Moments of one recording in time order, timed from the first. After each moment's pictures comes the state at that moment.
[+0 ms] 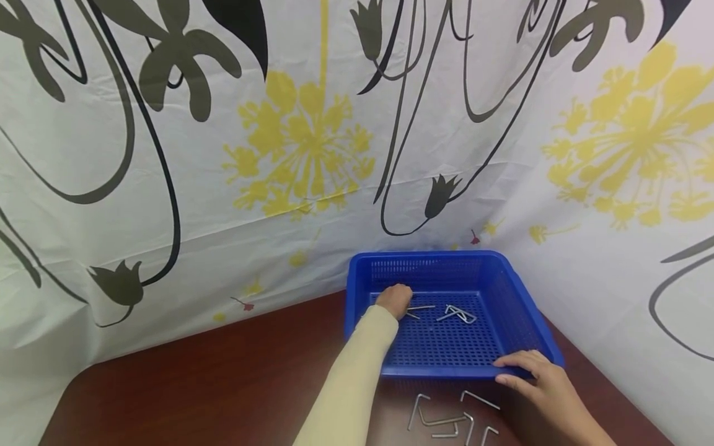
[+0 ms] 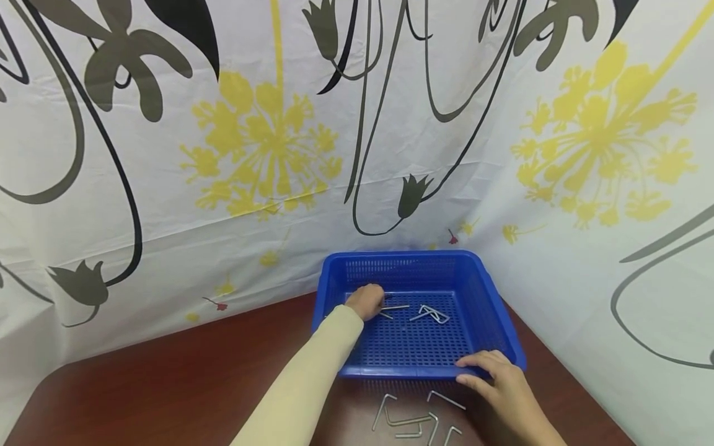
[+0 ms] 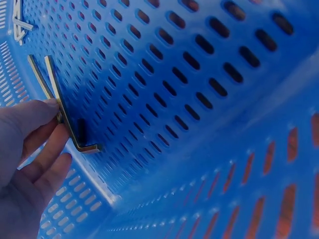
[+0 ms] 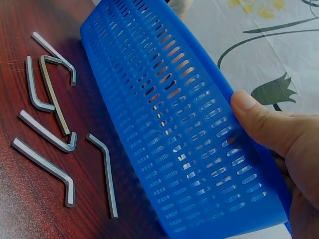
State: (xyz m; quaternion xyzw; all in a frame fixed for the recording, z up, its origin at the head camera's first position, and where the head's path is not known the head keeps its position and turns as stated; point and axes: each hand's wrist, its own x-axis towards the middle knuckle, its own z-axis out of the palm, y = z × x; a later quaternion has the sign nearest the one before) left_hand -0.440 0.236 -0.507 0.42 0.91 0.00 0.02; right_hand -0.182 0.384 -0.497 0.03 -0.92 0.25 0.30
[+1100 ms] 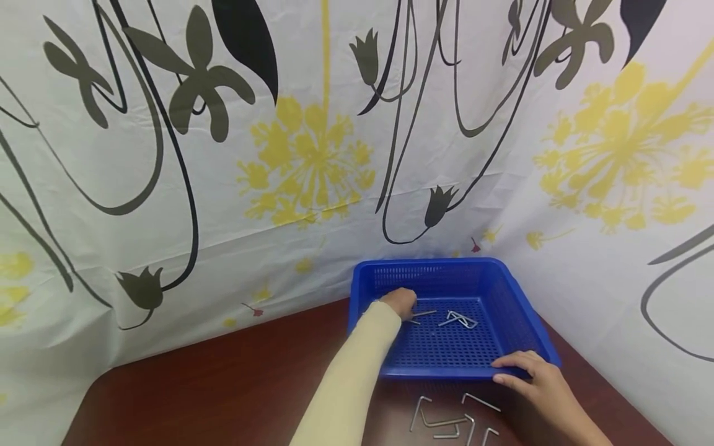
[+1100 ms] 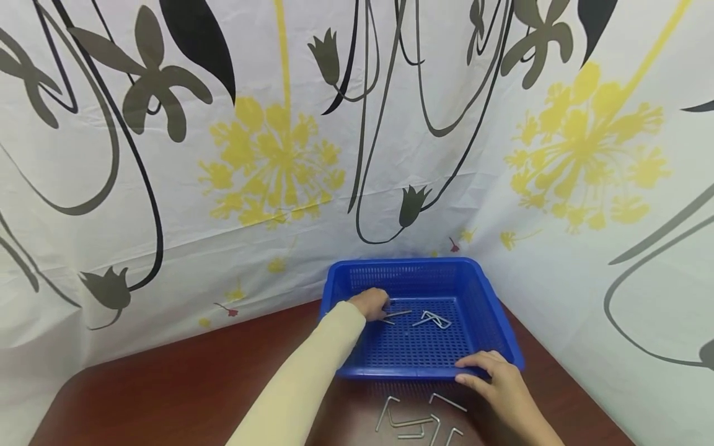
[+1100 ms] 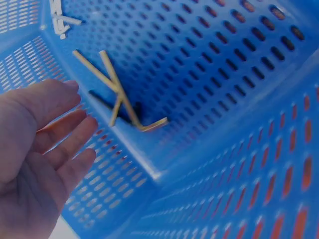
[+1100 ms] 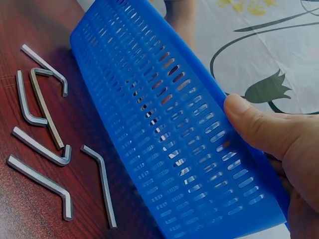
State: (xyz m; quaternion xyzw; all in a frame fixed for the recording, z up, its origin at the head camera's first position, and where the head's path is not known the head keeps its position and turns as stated) left_hand -0.421 0.229 -0.463 0.42 0.90 -0.02 0.10; right_hand -0.177 0.381 -0.493 0.03 -0.92 0.26 0.30
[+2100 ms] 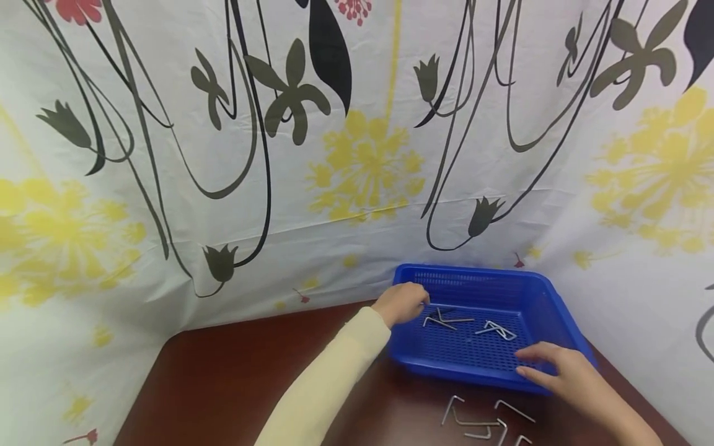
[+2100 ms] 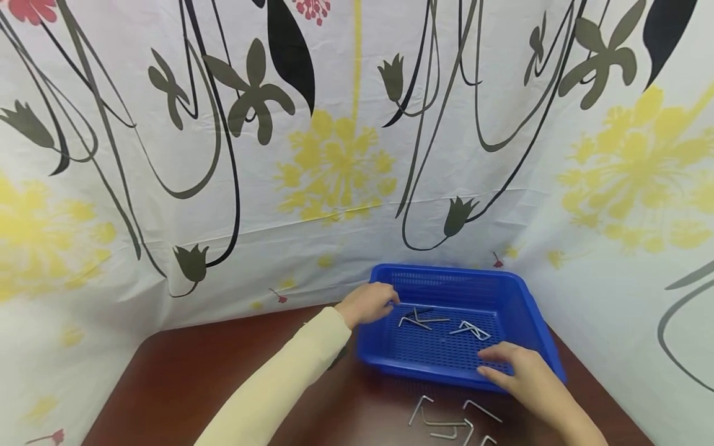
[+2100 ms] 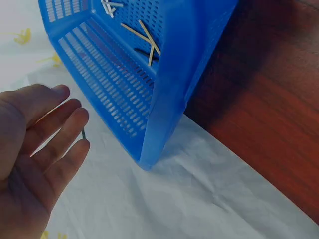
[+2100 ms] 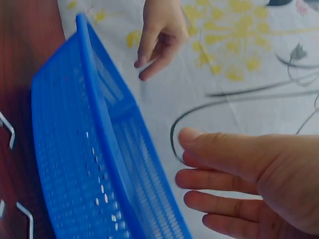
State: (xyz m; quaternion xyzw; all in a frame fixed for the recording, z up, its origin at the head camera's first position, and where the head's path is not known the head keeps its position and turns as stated) left_hand -0.376 0.127 -0.389 0.47 0.88 0.00 -0.03; right_hand -0.186 0.359 -0.428 0.09 -0.95 0.21 0.19
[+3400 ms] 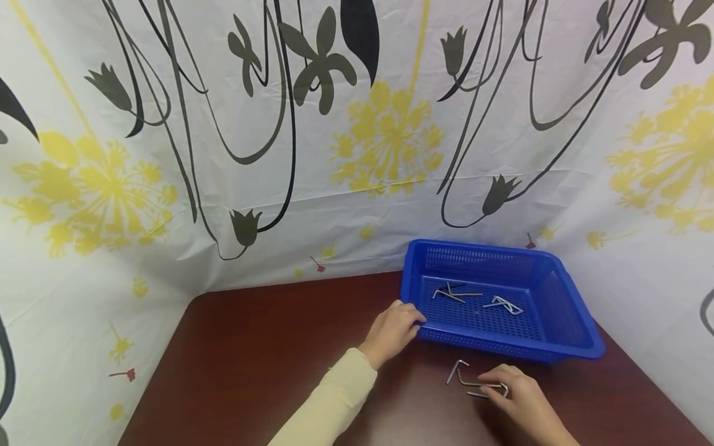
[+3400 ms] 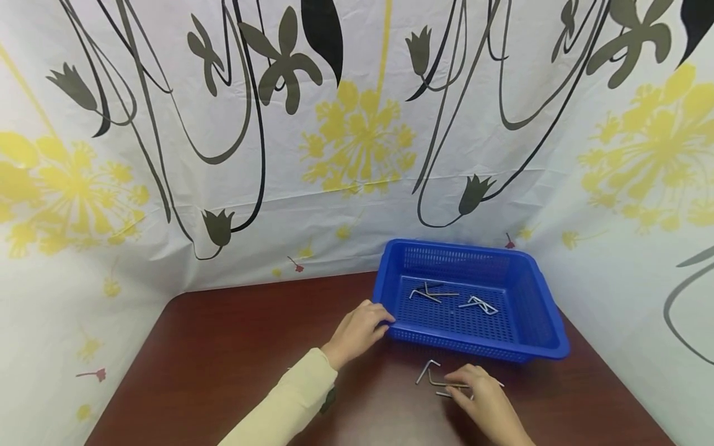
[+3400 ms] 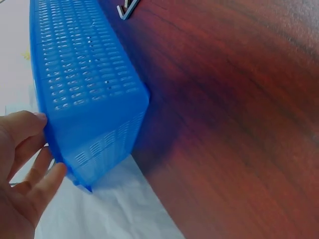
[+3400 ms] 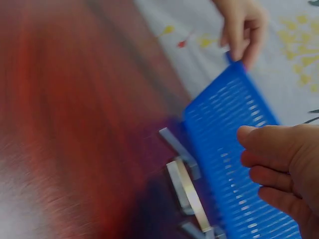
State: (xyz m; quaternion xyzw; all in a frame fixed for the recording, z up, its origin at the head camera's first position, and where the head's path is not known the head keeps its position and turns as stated) left_hand -0.297 0.058 -0.456 0.43 0.88 0.12 -0.18; right_hand -0.161 0.286 -0.519 0.18 -0.89 0.27 0.31
